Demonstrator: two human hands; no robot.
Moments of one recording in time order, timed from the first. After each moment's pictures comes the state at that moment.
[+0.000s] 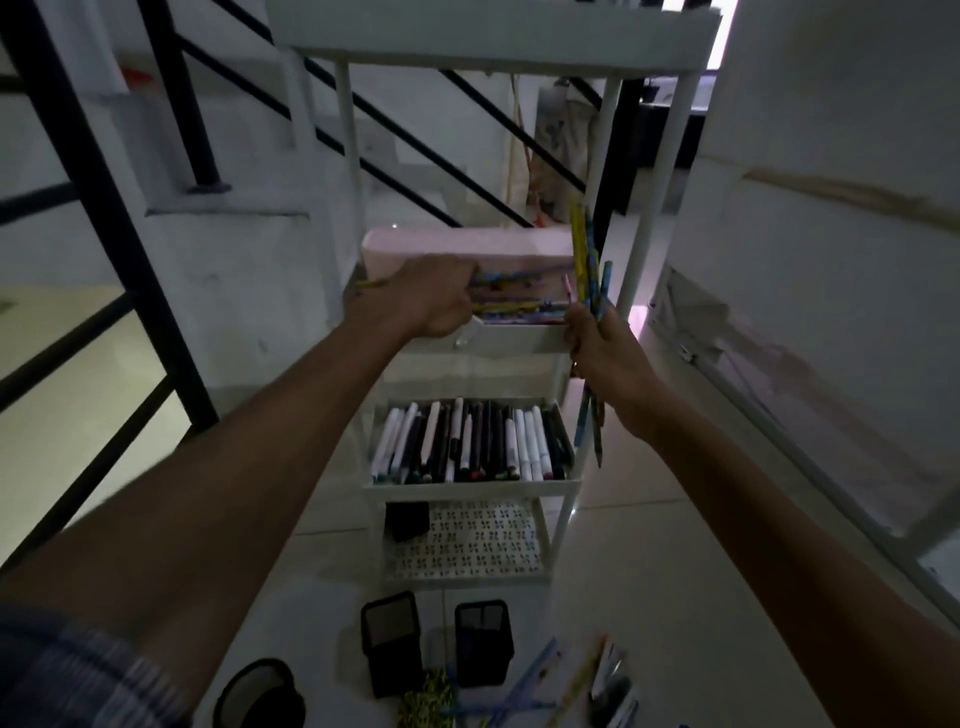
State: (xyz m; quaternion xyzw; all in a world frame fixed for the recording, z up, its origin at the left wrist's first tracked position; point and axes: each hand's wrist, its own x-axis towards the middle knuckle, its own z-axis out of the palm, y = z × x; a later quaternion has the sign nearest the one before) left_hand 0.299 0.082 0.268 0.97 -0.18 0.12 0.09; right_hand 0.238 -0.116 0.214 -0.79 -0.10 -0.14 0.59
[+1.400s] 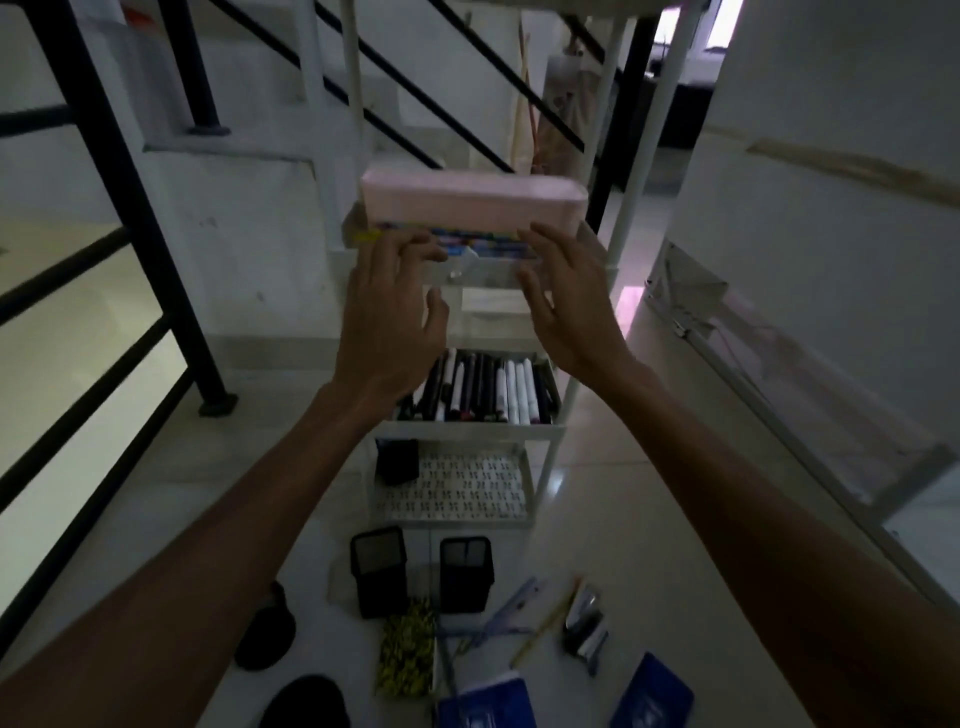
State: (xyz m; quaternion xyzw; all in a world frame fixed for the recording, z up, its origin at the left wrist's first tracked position) left_hand 0.192 0.094 0.178 0.85 -0.16 0.44 0.24; right_hand 0.231 -0.108 0.186 -0.88 -0.23 -0.32 0.26
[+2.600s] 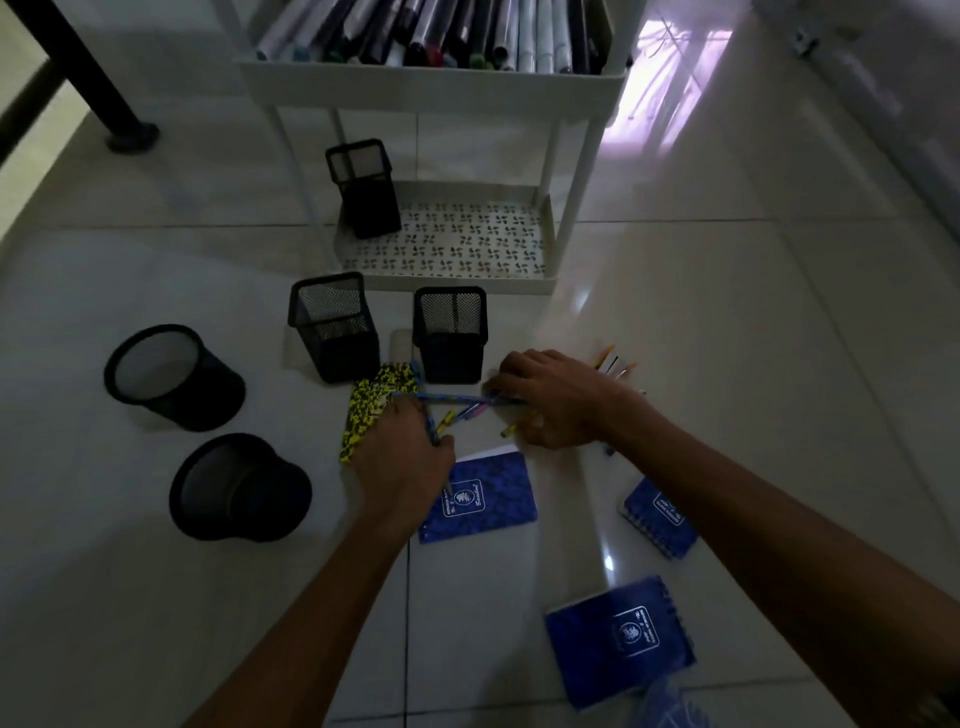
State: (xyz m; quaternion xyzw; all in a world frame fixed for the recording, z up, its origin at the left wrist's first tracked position) left_hand 0.049 0.025 -0.234 0.95 0.17 -0.02 0.25; right_hand 0.143 -0.173 -0.209 -0.90 -0.42 0.13 -0.01
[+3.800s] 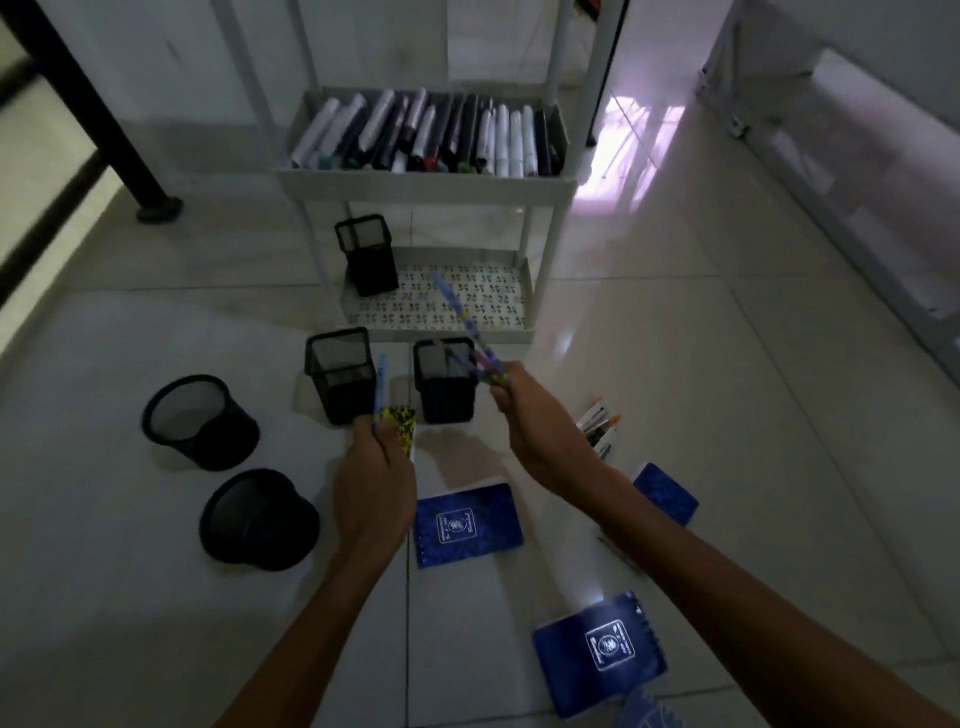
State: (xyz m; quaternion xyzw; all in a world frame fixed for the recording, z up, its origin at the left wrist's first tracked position) left_hand 0.025 0.031 -0.162 0.87 0.24 0.09 0.42; right_hand 0.086 -0.144 -0.148 -0.90 -0.21 0.00 0.39
